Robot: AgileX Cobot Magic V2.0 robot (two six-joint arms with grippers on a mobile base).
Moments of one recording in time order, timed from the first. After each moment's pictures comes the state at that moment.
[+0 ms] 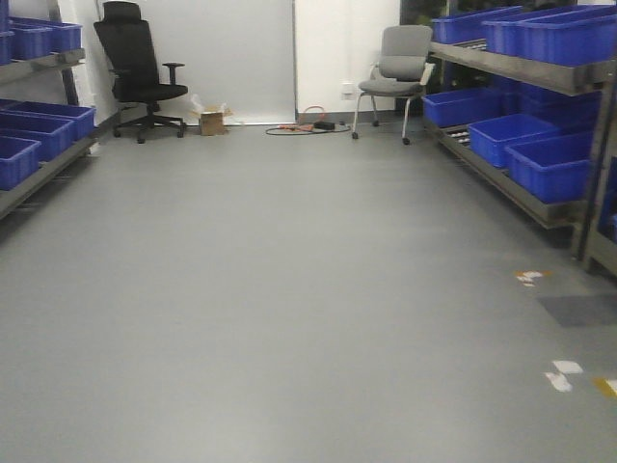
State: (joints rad) left arm -0.08 -0.01 0.00 -0.01 0.05 0.04; right arm 0.02 0.13 -0.21 0.00 0.18 0.00
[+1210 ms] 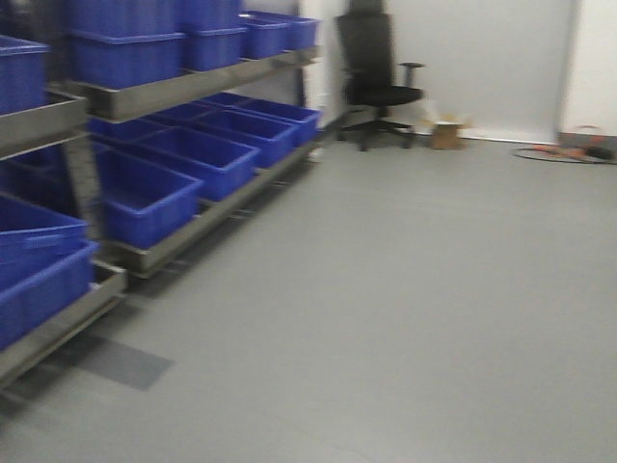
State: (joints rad) left arm -0.08 -0.01 0.00 -0.01 0.05 0.04; right arm 0.02 0.13 -0.21 0.00 0.18 0.00
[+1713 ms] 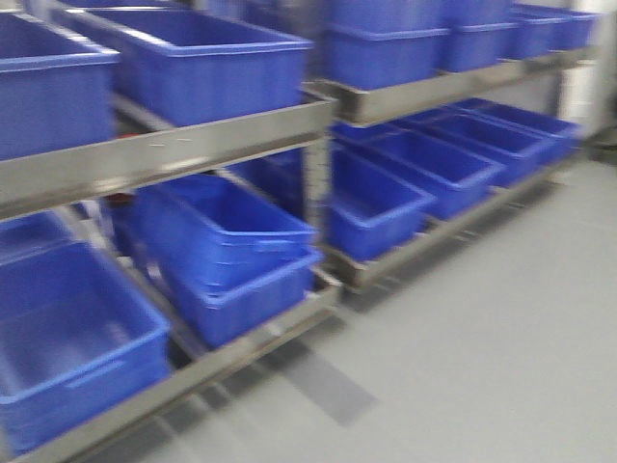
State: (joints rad) left arm -0.08 -0.01 0.00 -0.01 0.05 0.04; right arm 0.02 0.13 -0.21 0.00 0.18 0.00
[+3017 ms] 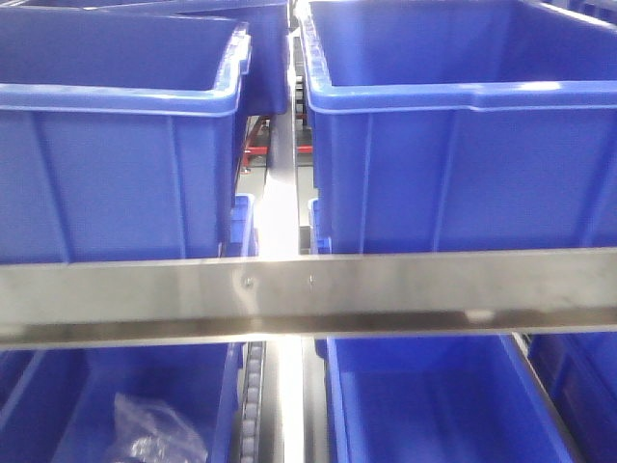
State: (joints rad) left arm -0.08 -0.01 0.00 -0.01 0.05 0.04; right arm 0.02 0.13 -0.21 0.00 0.18 0.00
